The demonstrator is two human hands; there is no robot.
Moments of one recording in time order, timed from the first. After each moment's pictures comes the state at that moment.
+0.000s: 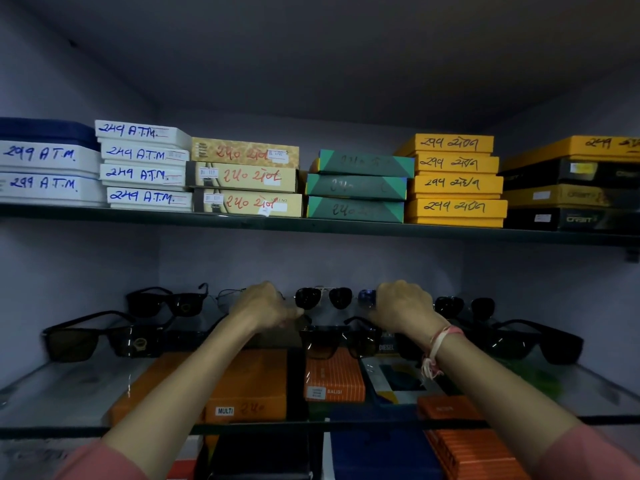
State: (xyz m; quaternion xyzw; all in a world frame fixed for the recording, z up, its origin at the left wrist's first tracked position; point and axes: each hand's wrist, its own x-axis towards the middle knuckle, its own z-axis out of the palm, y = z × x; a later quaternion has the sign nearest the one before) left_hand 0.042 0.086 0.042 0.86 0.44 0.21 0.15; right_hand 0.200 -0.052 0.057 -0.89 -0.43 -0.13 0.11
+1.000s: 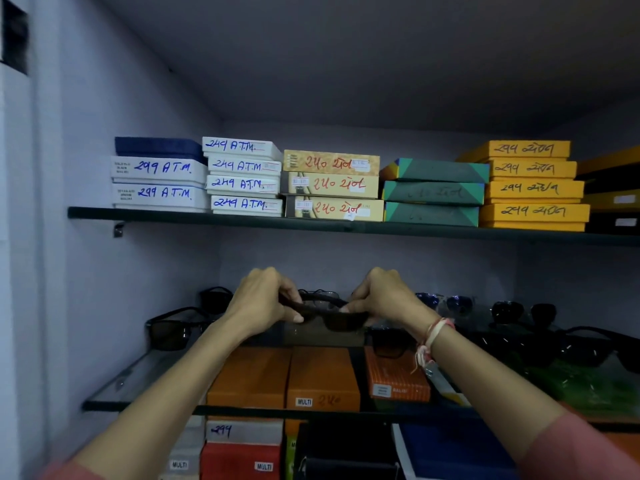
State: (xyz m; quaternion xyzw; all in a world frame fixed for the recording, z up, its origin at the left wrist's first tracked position) left_hand -0.070 0.103 0.049 0.88 0.32 0.35 0.09; right_hand 0.114 0.010 0.063 -0.77 -0.57 0.00 0.30
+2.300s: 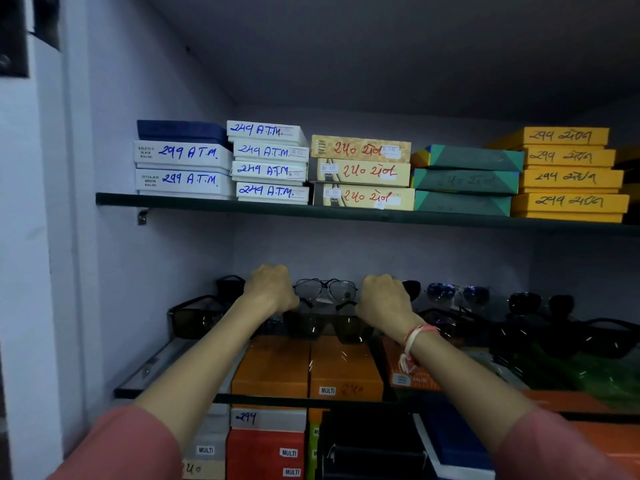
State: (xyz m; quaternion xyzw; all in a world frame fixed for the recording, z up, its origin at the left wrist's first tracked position) left_hand -0.068 0.130 0.054 0.85 0.49 0.20 0.05; right_hand 0.076 0.035 0.037 -0.84 -0.49 -0.18 0.17
